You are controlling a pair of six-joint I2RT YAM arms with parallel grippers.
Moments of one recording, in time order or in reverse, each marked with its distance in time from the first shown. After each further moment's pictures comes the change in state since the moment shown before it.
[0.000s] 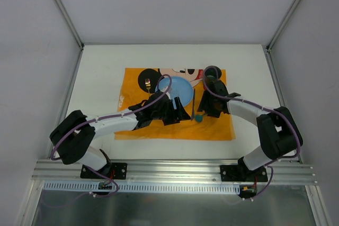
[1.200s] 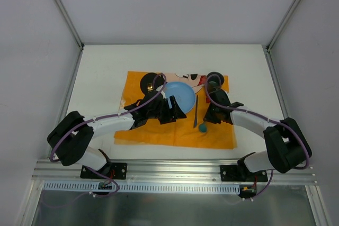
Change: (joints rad) left arm 0.066 -0.024 -0.051 0.032 0.044 0.019; right arm 0.055 -0.112 -0.130 0.036 0.057 0.073
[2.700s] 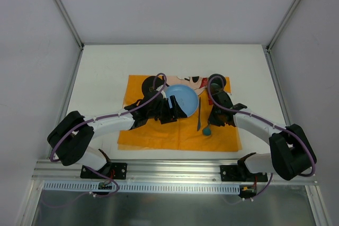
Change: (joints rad) left arm 0.000 0.002 0.000 0.019 0.017 -0.006; right arm 0.002 -0.108 -0.033 -0.132 0.057 -0.017
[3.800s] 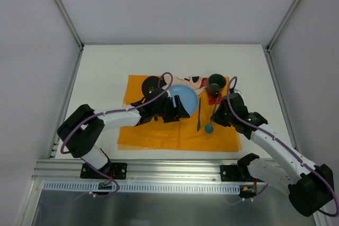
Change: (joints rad) left arm 0.000 0.078 0.050 -0.014 0.005 0.024; right arm 0.018 -0.353 -0.006 -0.162 -0.002 0.006
